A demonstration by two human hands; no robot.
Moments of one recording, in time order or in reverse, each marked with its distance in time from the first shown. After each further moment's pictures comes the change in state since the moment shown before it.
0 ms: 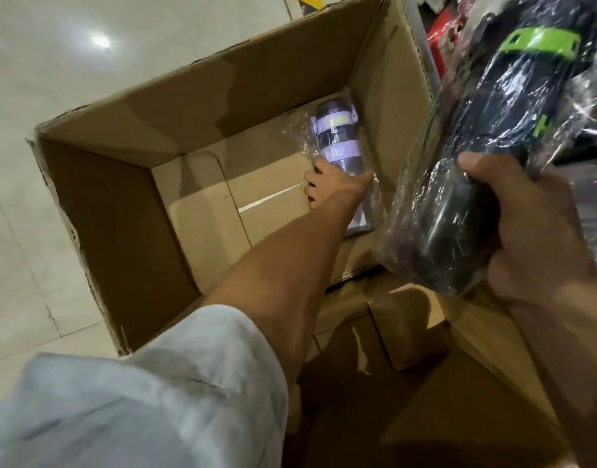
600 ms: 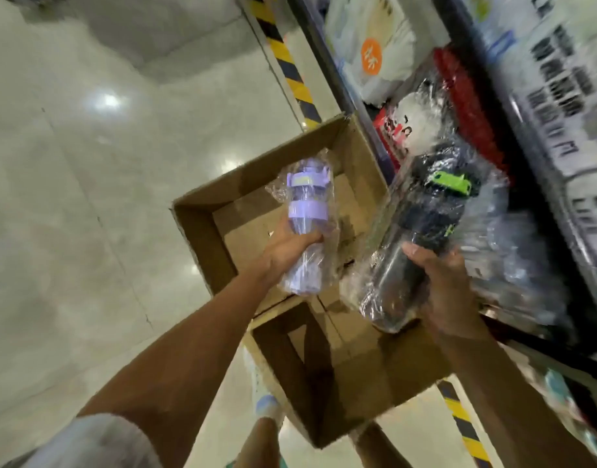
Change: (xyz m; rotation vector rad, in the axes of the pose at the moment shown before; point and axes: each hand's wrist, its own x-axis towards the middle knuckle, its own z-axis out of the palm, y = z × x) left_hand -0.205 -0.023 -0.232 -0.258 -0.392 0.189; right_hand -0.166 -0.084 -0.011 0.242 -0.068 0.087
